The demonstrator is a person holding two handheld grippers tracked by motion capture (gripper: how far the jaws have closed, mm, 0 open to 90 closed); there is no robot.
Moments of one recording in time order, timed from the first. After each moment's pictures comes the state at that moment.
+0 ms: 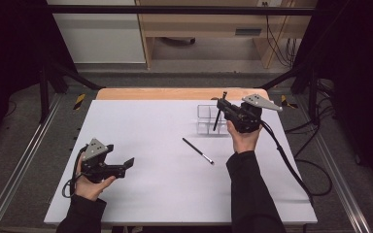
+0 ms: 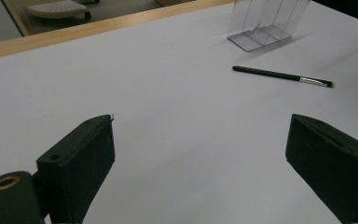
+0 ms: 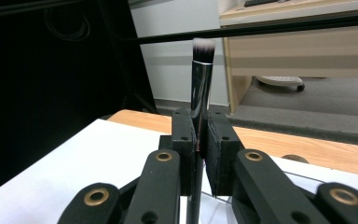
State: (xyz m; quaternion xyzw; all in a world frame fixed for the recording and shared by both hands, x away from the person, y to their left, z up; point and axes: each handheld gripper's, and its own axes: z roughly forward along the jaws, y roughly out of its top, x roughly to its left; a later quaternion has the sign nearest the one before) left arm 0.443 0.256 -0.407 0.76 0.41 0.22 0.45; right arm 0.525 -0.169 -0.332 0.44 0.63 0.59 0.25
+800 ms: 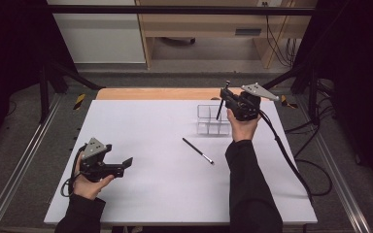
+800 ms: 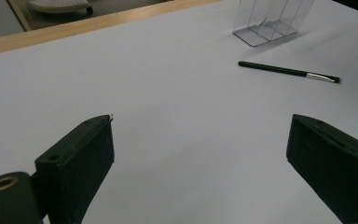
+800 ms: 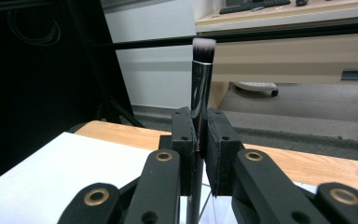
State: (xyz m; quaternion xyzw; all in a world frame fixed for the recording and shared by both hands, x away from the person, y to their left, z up) left arm 0.445 0.260 -0.407 0.76 0.41 0.22 0.44; right arm 0.561 -0.172 -0.331 0.46 0.62 0.57 0.29
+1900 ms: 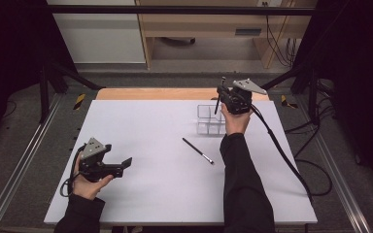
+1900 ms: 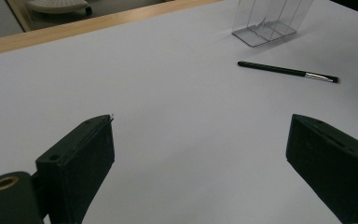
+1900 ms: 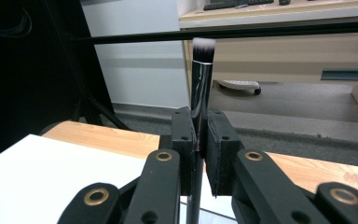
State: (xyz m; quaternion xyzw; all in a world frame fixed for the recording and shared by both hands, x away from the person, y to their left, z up) left arm 0.445 0.262 -0.406 0.77 0.41 0.22 0.44; right arm 0.597 -0.159 -0.347 0.47 0.62 0.55 0.31
